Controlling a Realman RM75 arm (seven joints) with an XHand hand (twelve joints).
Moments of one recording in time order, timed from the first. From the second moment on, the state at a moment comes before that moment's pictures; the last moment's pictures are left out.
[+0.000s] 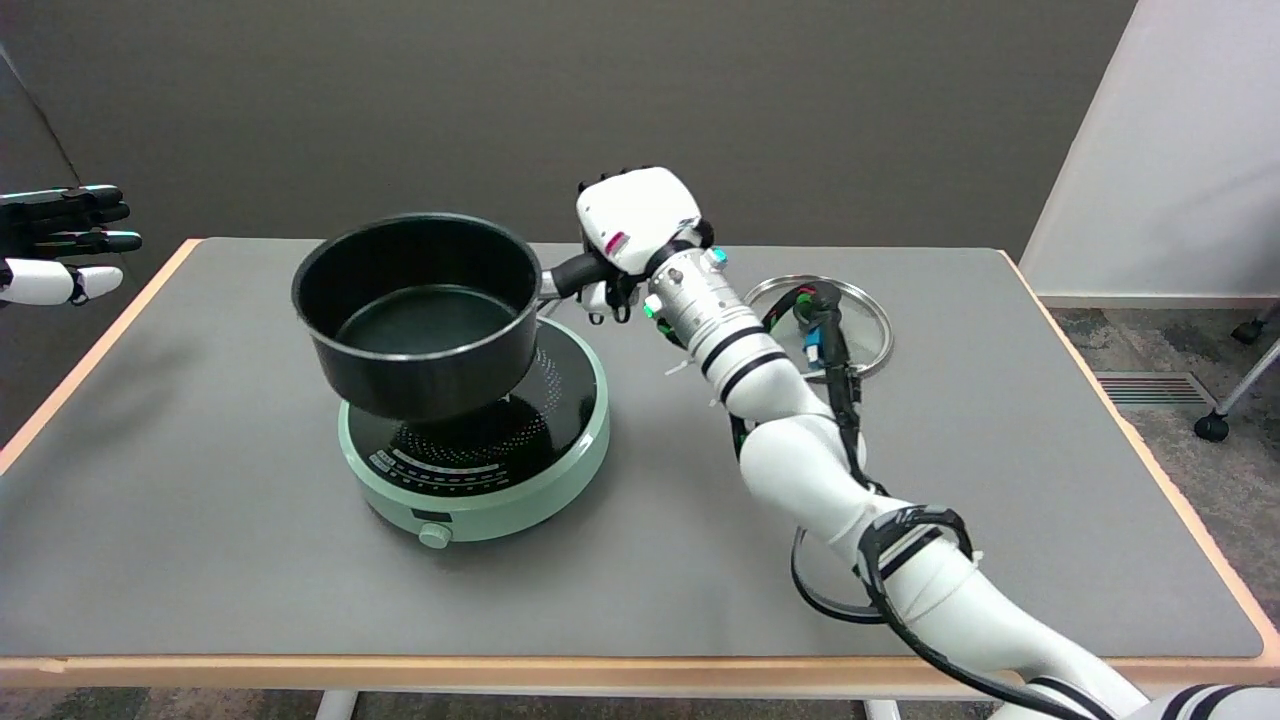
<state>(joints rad) 0.37 -1.52 -1.81 1.36 0.62 0.13 -0.61</state>
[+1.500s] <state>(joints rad) 0.31 -1.54 -1.84 1.25 0.47 0.28 -0.61</state>
